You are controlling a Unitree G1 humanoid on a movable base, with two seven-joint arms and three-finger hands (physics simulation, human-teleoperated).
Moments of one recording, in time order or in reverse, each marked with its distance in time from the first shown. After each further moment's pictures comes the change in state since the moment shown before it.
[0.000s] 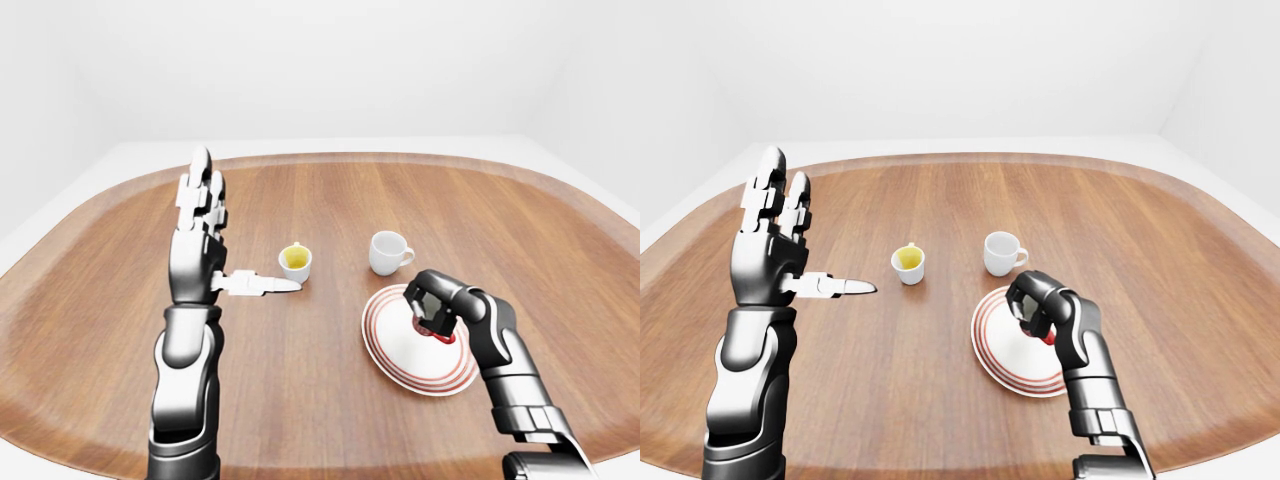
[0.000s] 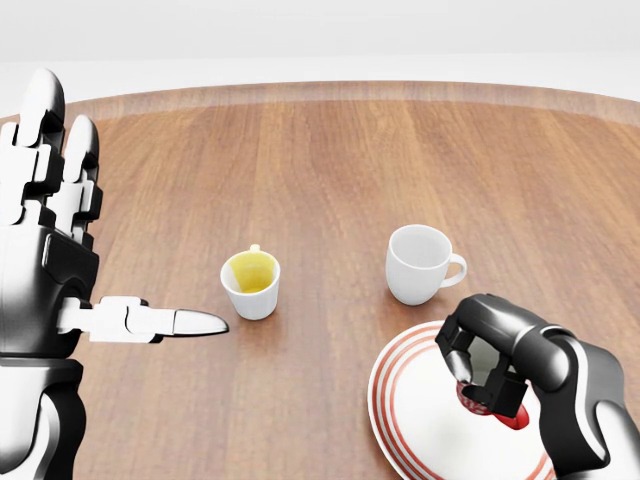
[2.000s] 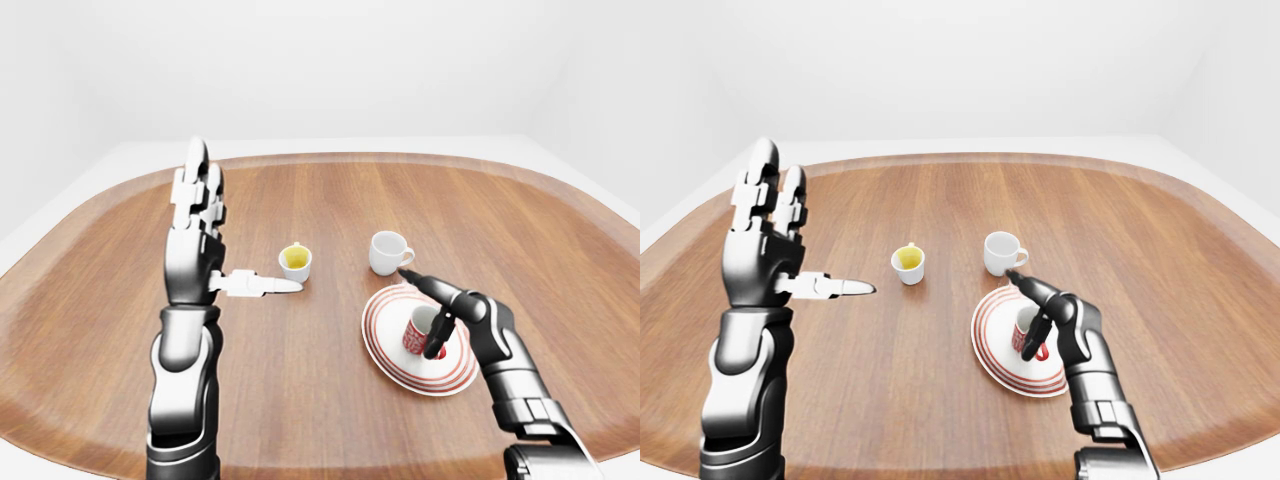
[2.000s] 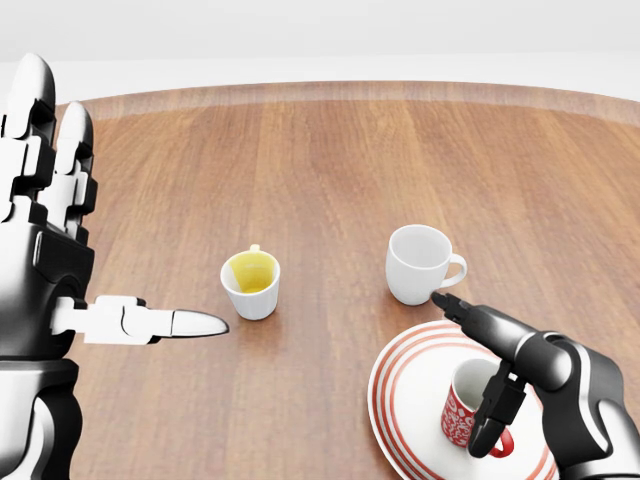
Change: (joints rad) left arm 0.001 -0.002 -0.004 -0.041 0.005 0.000 -0.004; right arm -0.030 -0.021 0.000 0.146 0.091 0.000 0.000
